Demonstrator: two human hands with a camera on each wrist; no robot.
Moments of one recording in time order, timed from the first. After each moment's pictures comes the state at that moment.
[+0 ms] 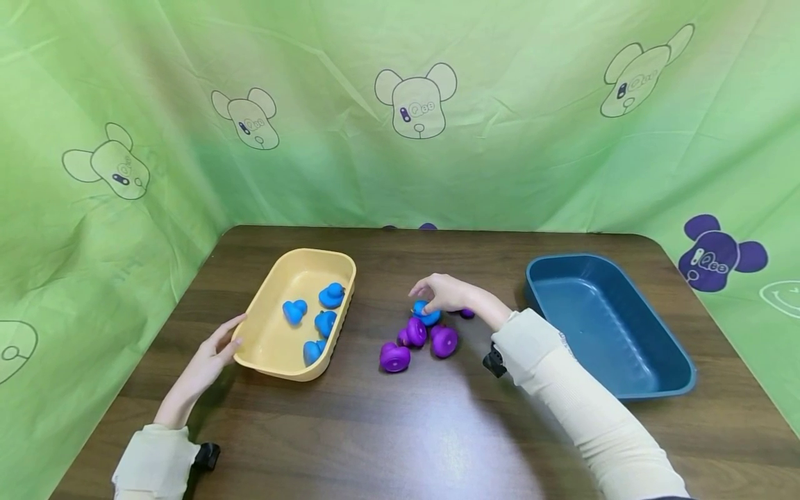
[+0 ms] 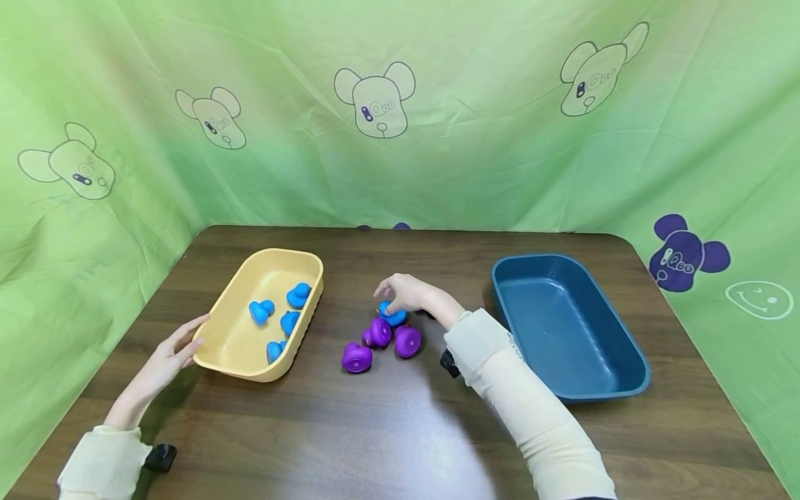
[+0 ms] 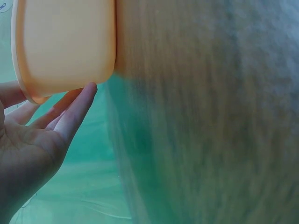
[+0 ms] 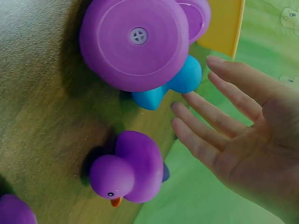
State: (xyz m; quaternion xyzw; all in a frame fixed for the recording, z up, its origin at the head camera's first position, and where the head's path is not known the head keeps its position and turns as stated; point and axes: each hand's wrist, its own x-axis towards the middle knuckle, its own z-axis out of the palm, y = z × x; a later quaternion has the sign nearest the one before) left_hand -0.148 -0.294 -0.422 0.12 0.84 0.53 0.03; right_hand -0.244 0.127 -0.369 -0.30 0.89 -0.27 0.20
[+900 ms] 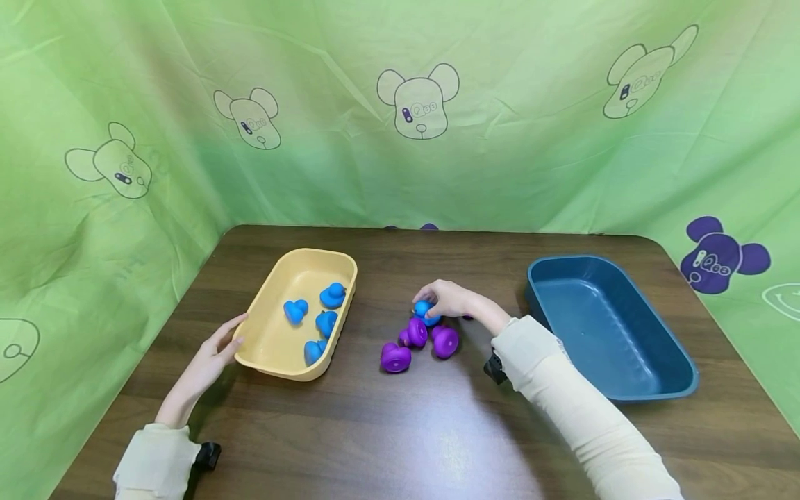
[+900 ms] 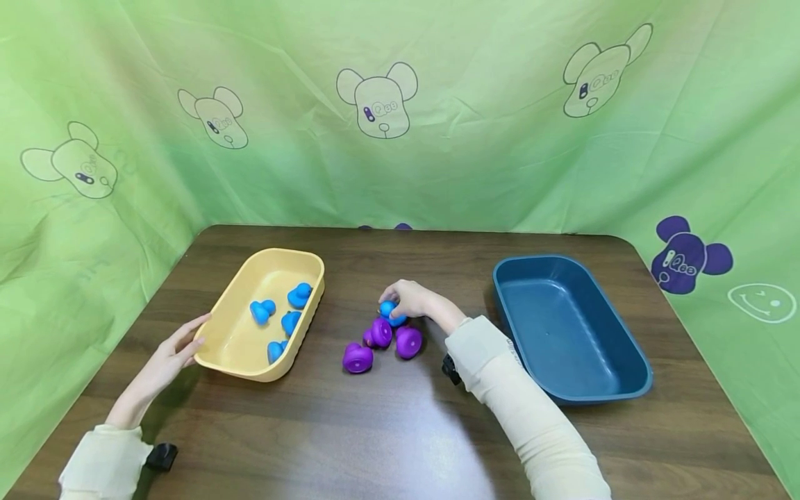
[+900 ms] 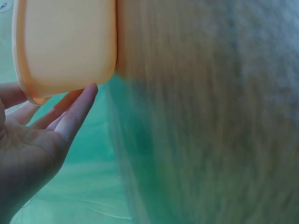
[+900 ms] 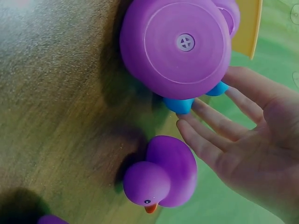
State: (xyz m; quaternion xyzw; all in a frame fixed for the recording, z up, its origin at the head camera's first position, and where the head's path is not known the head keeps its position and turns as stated) left_hand -0.149 -0.295 -0.424 0.12 0.84 0.53 0.04; right_hand -0.245 0.132 -0.388 -0.29 0.89 -0.28 0.21
